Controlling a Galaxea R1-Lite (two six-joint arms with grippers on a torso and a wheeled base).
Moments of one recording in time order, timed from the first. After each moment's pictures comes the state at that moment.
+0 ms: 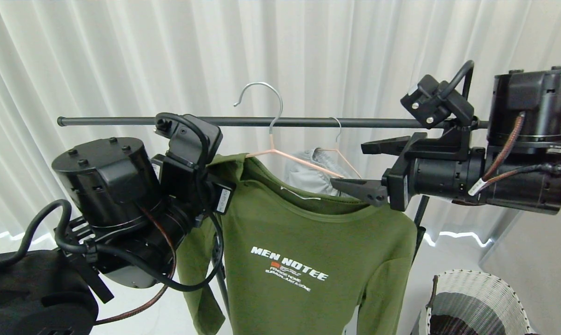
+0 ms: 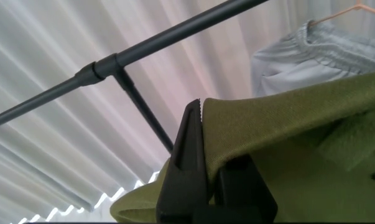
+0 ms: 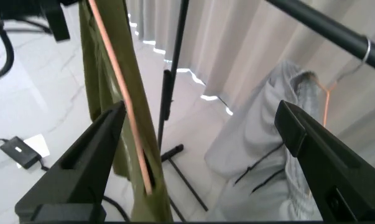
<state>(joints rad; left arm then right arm) -0.62 1.62 -0.67 -0.95 0.51 0.47 0.71 1.58 -1.09 -0.29 0.28 -0.17</state>
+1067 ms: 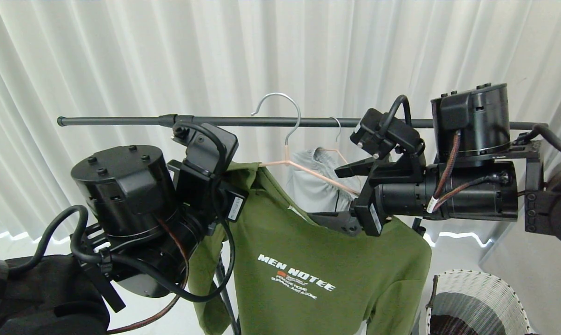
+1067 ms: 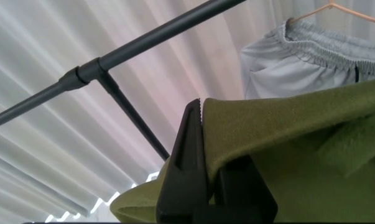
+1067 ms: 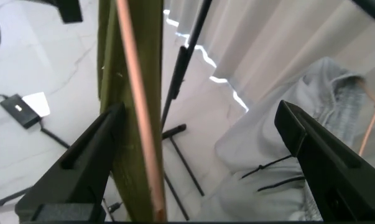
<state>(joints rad) -0.68 1.64 -0.67 -0.95 0.54 0.48 0.80 1.67 -1.18 -0.12 0.25 -0.27</state>
